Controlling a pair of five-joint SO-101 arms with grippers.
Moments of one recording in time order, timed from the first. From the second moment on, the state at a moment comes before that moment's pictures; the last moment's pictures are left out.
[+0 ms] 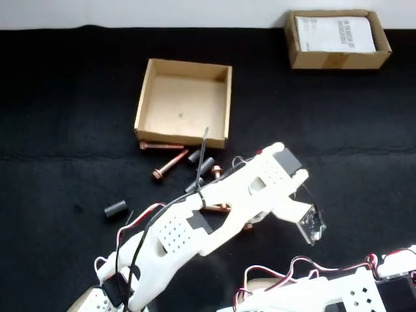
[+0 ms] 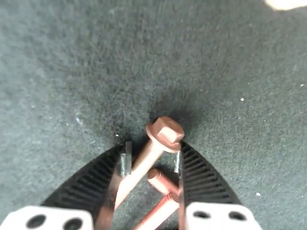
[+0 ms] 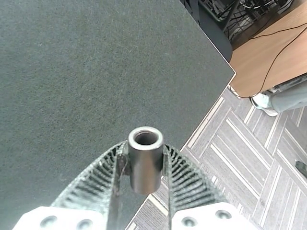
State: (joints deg) left arm 48.7 53.1 -41.7 100.0 -82.9; right arm 69.7 -69.3 44.3 68.2 40.6
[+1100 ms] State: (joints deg) left arm 39.0 39.4 -89.9 100.9 -9.8; right arm 6.4 -69.4 51.5 62.3 3.4
